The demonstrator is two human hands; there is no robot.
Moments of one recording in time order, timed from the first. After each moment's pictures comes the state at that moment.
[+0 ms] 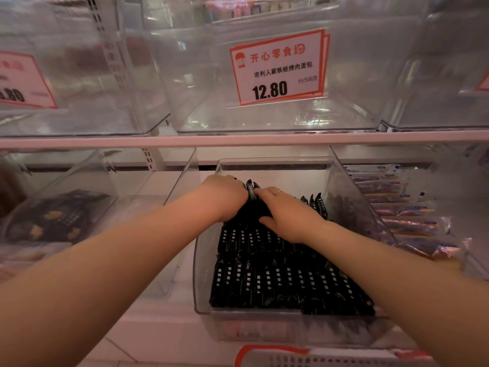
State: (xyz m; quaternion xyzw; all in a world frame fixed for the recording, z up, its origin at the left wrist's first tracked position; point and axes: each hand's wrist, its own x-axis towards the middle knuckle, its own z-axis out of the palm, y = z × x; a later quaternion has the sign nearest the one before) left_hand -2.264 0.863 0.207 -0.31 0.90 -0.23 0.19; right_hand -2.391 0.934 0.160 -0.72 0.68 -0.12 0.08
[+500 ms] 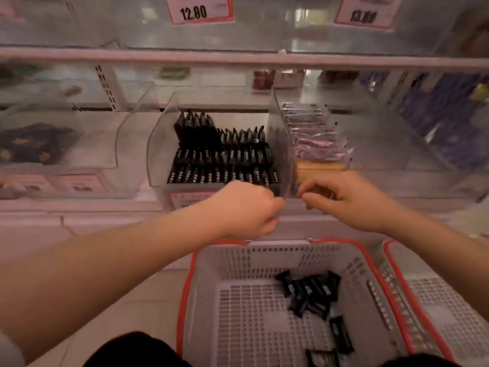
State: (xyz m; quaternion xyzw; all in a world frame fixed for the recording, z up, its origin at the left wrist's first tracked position) left_hand -2.275 1.092 0.171 -0.09 0.99 -0.10 -0.01; right_hand -2.443 1.197 0.194 -0.69 0.67 -0.22 0.17
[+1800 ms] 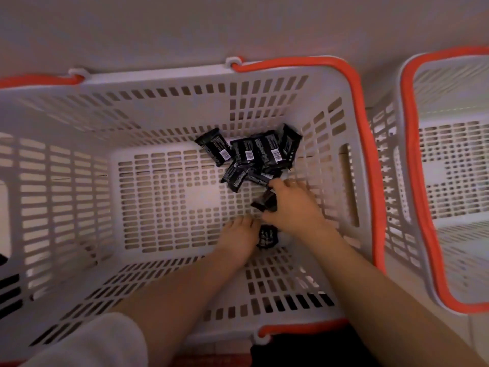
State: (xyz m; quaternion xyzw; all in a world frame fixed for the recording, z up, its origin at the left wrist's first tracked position) left_hand -2.389 1.294 -0.273 -0.26 0.88 0.25 0.31; right_hand -2.531 1.307 -0.206 -0.46 0.80 0.05 0.39
